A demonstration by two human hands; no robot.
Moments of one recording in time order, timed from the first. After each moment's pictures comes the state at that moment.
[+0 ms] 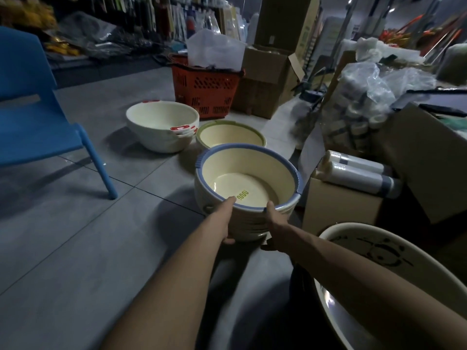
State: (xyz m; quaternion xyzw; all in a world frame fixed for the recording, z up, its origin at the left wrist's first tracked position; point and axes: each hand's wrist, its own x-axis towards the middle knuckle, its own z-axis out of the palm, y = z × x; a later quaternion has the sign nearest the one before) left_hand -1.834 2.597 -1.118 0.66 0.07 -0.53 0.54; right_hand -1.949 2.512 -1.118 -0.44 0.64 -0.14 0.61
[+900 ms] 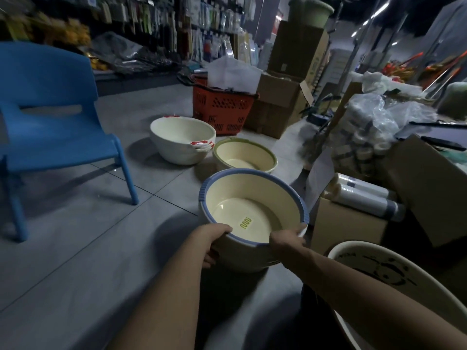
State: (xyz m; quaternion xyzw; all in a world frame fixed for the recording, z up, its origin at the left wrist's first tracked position) left_hand -1.797 2.695 -1.092 0.76 -0.04 -0.54 0.37; right_hand -1.943 2.557 -1.100 -0.62 0.69 -0.07 0.36
